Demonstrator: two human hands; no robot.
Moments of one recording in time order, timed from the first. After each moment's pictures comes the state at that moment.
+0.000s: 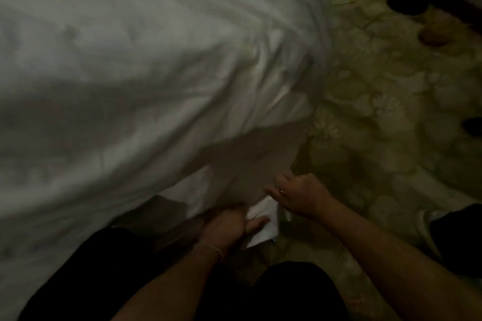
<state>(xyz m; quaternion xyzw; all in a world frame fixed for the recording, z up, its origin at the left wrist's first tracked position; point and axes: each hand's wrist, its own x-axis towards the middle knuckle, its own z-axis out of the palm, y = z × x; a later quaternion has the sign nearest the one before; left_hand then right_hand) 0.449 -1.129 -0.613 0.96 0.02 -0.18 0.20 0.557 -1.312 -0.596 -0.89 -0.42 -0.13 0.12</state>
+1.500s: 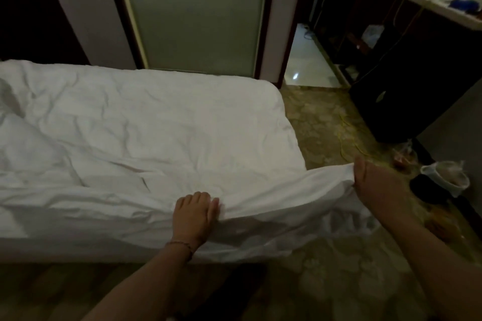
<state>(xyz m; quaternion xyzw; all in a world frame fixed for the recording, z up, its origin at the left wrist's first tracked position) 0.457 -0.986 0.014 0.94 0.31 0.11 0.09 0.733 -1.273 0.138 -0.94 -0.30 -0.12 -0.05</state>
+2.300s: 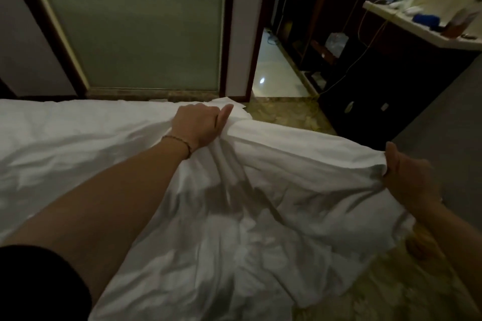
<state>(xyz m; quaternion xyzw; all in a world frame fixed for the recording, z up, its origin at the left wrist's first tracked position) 0.869 -0.759 0.204 0.97 0.13 0.22 -0.04 1.008 -1.189 0.193 -0.96 -0.18 -0.20 0.08</state>
